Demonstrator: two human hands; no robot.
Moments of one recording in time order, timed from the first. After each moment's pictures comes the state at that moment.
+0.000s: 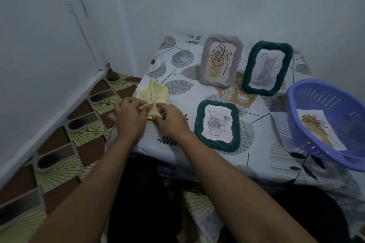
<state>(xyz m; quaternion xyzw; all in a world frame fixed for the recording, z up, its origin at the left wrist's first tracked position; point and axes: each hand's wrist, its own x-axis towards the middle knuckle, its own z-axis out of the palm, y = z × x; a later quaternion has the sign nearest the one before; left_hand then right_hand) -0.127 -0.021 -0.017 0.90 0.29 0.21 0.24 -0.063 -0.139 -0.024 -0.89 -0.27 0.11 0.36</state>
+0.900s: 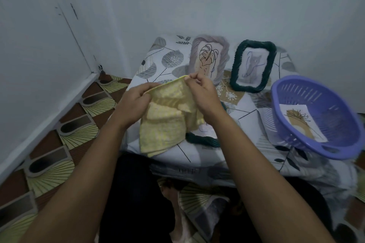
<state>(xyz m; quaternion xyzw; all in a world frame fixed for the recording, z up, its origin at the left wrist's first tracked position) -0.118 -0.049 0.048 0.85 0.08 0.16 0.49 -0.043 -0.234 0.068 -0.71 -0.15 0.08 0.68</state>
